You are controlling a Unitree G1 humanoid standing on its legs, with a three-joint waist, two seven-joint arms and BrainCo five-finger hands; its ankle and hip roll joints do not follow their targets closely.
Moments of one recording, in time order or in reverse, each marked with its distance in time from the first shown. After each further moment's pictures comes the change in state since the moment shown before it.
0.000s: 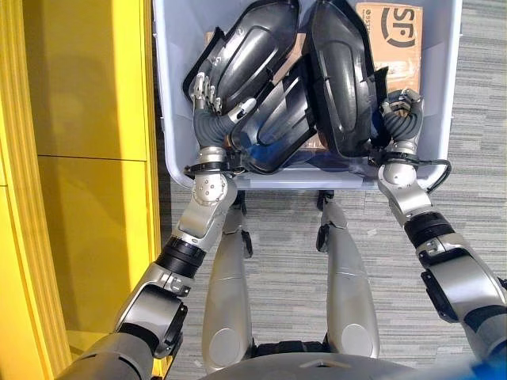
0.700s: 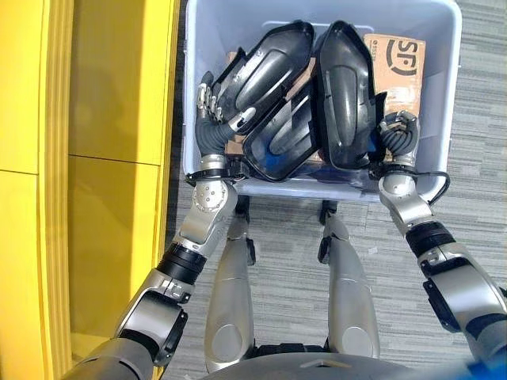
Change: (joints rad) left arm 0.048 -0.009 0.001 0.000 -0.002 0.000 -0.003; right arm 0.085 -0.002 0.022 -0.068 0.005 0.119 0.031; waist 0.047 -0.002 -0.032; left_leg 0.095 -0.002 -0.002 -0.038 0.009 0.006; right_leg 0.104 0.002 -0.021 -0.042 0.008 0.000
